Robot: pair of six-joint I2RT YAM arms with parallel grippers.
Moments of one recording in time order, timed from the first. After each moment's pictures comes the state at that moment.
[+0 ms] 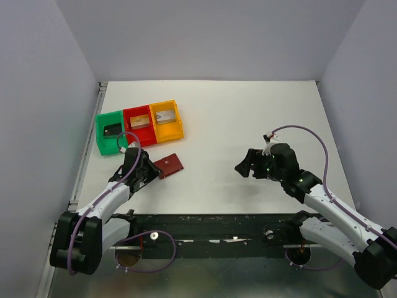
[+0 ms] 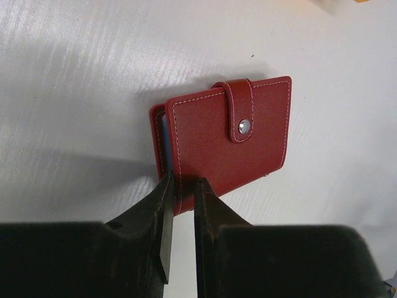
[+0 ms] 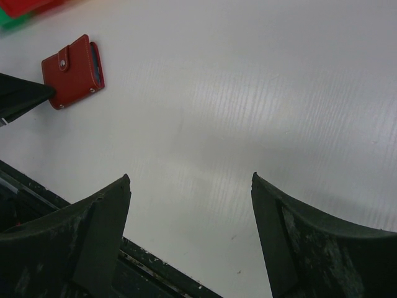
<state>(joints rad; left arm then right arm) -0.21 1.06 0.36 -0.08 0.10 -0.84 0.54 0.87 0.54 -0.25 -0.10 0.54</state>
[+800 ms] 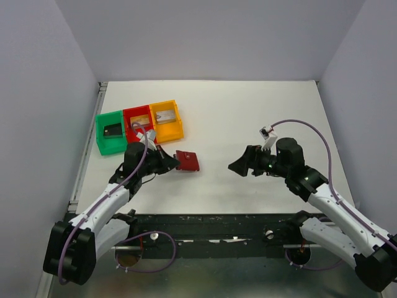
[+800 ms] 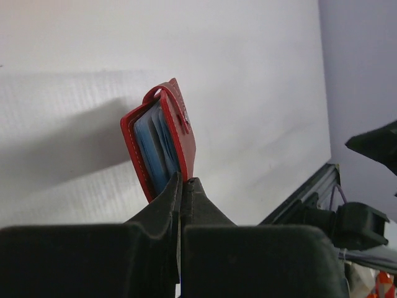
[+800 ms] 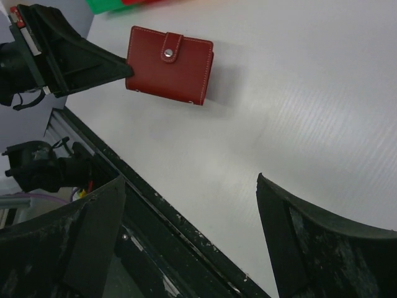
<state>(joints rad) -0.30 0.97 0.40 0.08 0.42 -0.75 0.54 0.83 0.62 -0.25 -0.31 0.54</state>
